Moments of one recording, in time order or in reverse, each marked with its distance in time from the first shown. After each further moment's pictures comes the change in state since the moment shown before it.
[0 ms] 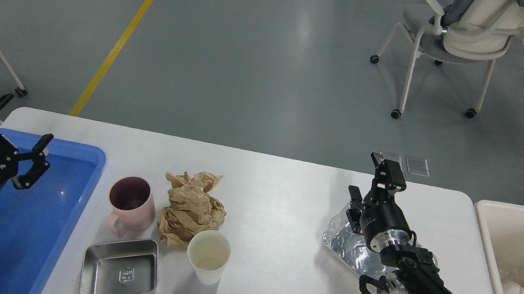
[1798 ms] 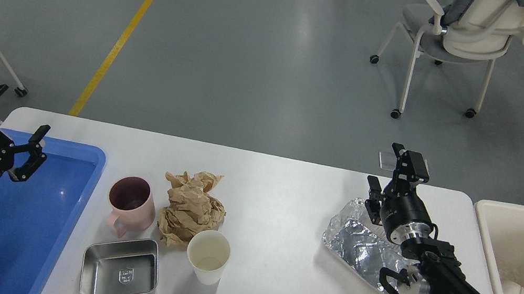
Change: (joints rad) left arm -0.009 0.006 -0.023 -0.001 0.000 -0.037 -0.009; right arm 0.005 -0.061 0.047 0.023 0.000 0.034 -0.001
